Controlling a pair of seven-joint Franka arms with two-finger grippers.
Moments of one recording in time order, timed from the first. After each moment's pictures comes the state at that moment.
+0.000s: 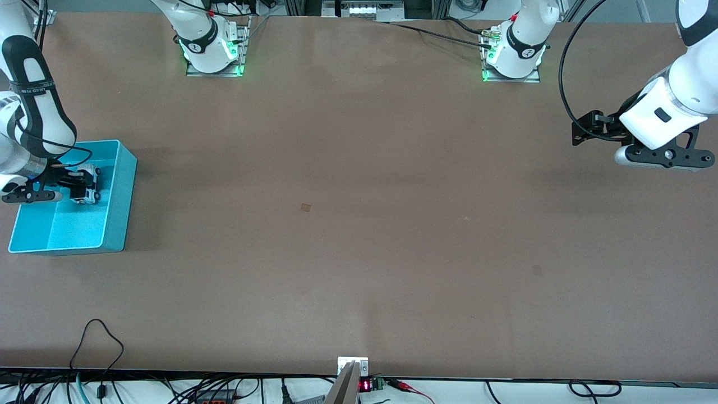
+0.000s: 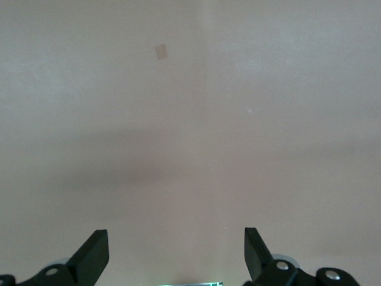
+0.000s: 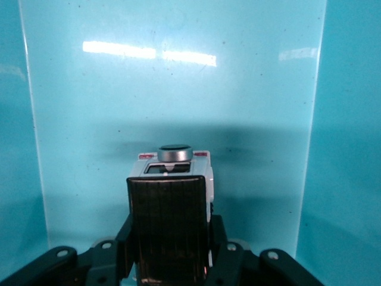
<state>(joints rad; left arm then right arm) 0.00 0.08 -0.11 -1.54 0.01 1.49 -0.04 -0.35 0.44 -0.16 -2.06 0.01 2.47 -0.59</state>
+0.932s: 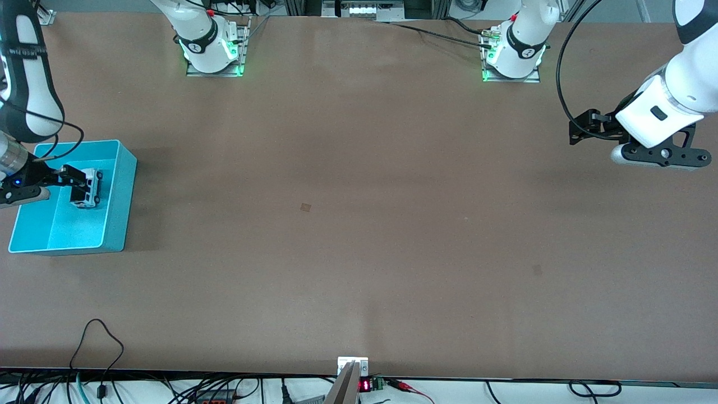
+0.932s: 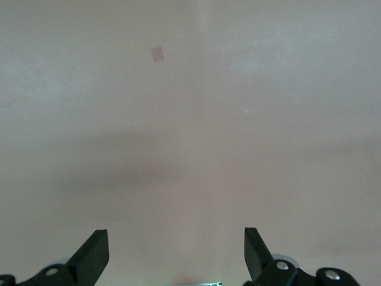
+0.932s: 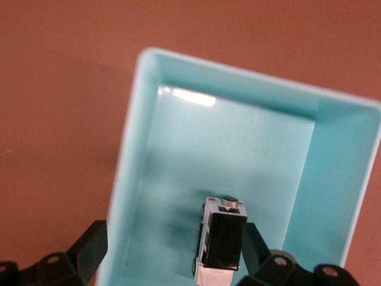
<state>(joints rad) 0.00 0.08 -0.12 -1.54 0.01 1.49 -0.04 -0.21 0.21 -0.14 -2.02 0.01 2.32 -0.67</state>
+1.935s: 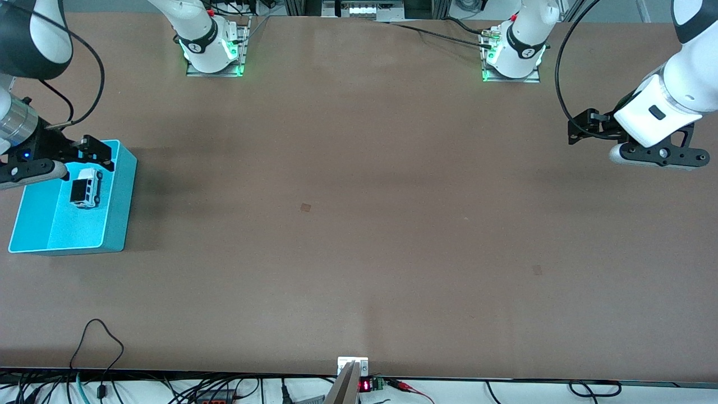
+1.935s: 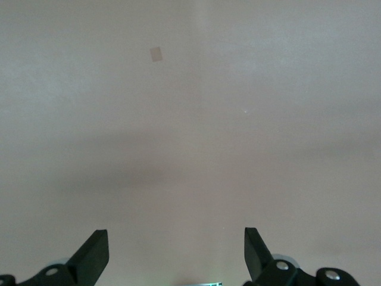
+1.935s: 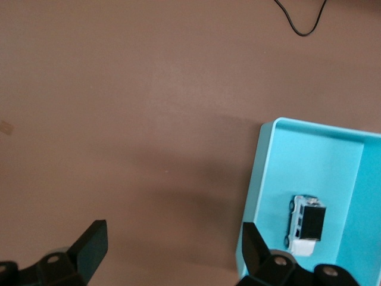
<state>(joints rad) 0.00 0.08 -0.12 -1.54 0.01 1.49 -0.04 0.01 0.01 -0.06 -1.84 0.01 1.90 -0.24</state>
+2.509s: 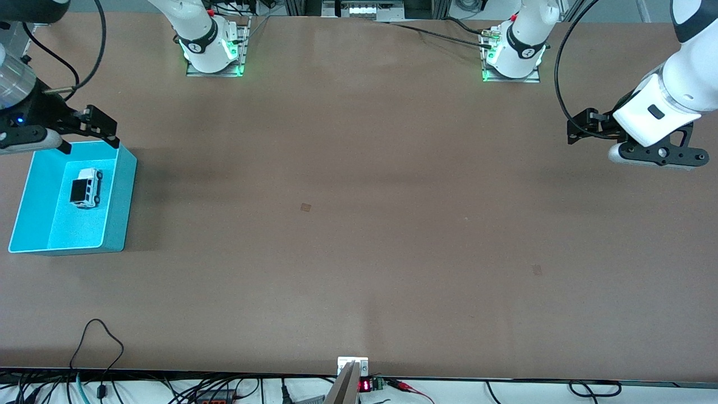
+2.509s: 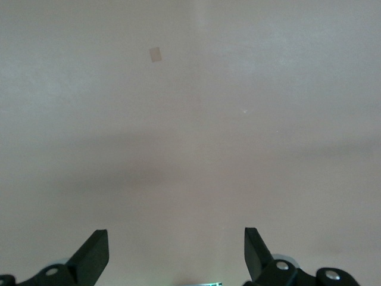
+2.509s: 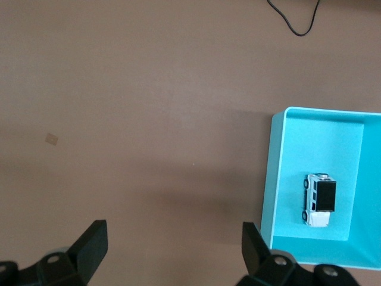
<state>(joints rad) 0.00 0.07 -0.13 -1.54 0.01 1.49 -0.04 0.01 -0.06 0.01 -1.75 0.01 1.75 -0.09</state>
